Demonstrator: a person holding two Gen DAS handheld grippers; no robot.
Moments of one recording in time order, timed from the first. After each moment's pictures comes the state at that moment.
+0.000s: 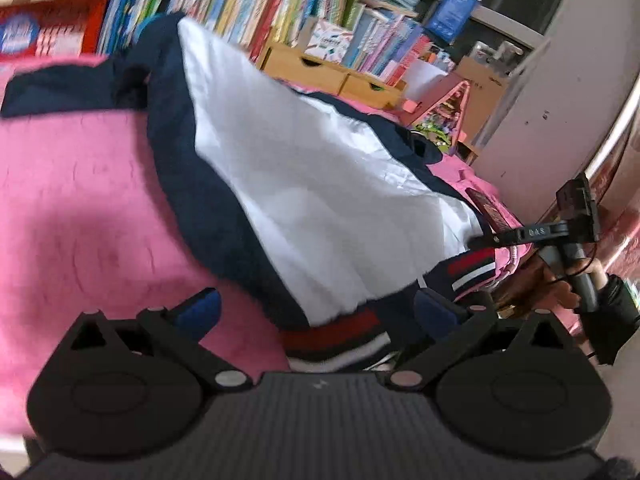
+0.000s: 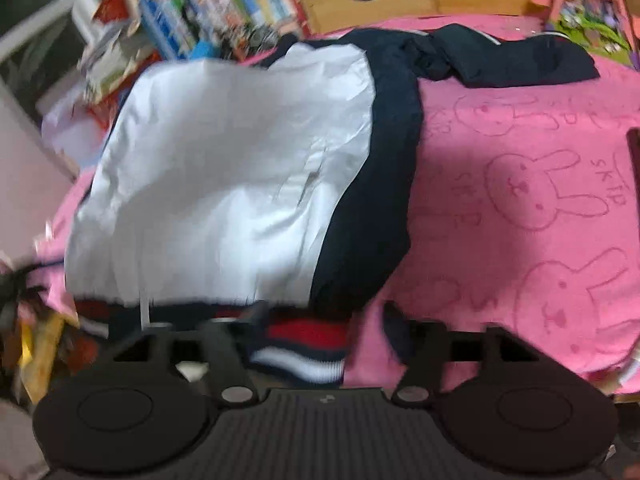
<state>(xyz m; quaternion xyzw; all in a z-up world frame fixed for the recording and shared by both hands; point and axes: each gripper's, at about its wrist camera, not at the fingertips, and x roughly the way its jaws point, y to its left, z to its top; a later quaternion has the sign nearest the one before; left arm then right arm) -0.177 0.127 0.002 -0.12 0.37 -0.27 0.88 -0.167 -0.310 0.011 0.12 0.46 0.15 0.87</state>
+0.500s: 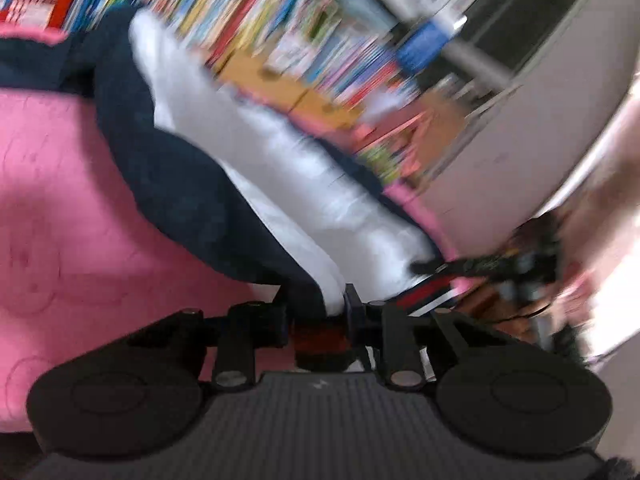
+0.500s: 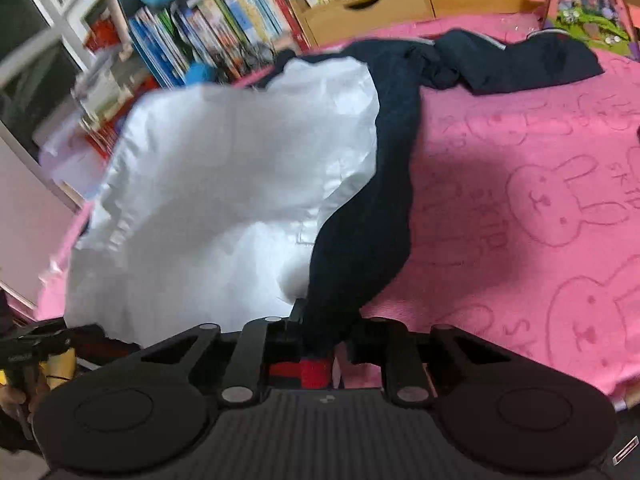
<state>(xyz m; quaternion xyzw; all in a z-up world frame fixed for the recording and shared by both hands) -0.172 0.113 0.019 -0.19 0.34 -0.33 0.86 -0.165 -0.300 0.029 0.15 0.44 0.16 0.87</state>
